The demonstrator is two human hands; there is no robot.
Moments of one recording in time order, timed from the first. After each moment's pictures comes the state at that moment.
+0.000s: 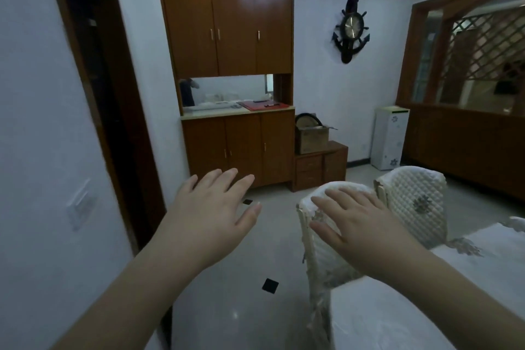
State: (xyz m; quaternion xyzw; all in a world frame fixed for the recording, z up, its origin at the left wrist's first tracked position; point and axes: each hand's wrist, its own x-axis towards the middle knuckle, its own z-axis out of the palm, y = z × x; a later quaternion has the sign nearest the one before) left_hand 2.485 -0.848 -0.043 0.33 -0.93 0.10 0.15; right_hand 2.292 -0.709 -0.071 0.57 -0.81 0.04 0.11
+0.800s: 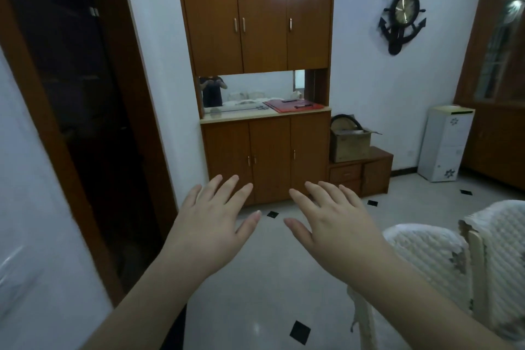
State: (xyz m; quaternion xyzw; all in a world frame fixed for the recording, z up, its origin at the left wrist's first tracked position) left_hand 2.349 -1.152 -0.085 0.40 -0.90 0.12 0.15; right_hand 2.180 -1.042 -0.090 0.59 -0.79 0.08 0.16
